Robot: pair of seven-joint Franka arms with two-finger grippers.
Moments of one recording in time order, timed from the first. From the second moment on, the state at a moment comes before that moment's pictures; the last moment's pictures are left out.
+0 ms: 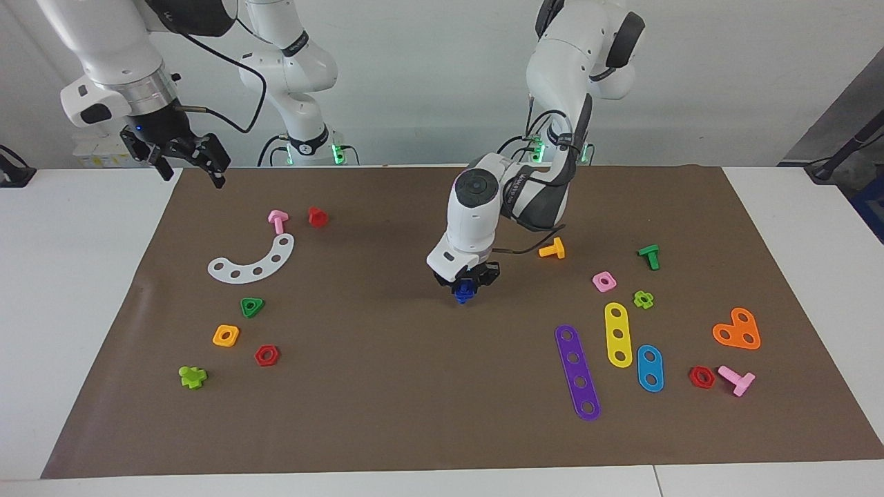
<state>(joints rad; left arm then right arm) -0.53 0.53 -0.14 -1.56 0.05 2.07 -0.59 0.04 -0.07 -0.10 -1.64 -0.04 1.57 0.15</state>
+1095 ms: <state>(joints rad) -0.48 0.52 -0.12 -1.43 0.00 1.94 -0.59 0.05 -0.07 -0.09 -1.64 -0.04 1.57 0.15</state>
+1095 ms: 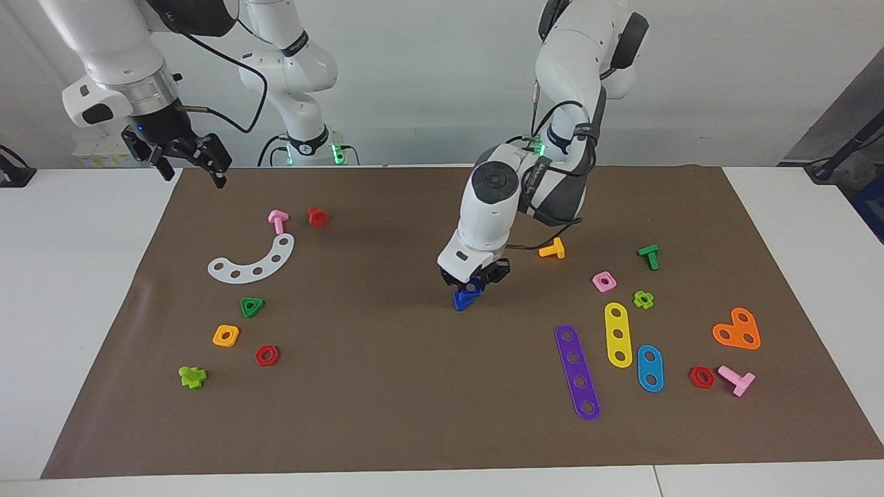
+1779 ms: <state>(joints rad) -0.19 0.41 -0.11 -1.63 -0.02 1.92 -0.09 0.16 0.00 -0.07 -1.62 0.01 1.69 0.16</state>
